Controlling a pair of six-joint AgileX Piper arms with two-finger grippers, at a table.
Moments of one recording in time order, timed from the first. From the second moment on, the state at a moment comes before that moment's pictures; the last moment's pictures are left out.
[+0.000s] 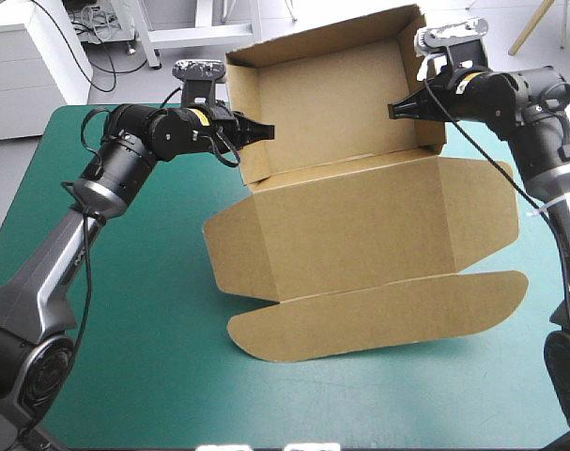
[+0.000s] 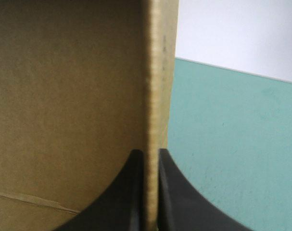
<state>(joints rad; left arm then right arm) -0.44 1.72 -1.79 -0.14 0.82 -0.18 0.19 1.66 -1.89 0.06 0.92 -0.13</state>
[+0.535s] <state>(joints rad) -0.39 1.92 -1.88 -0.12 1.17 -0.21 0.19 1.88 -1.89 0.19 1.10 -0.11</state>
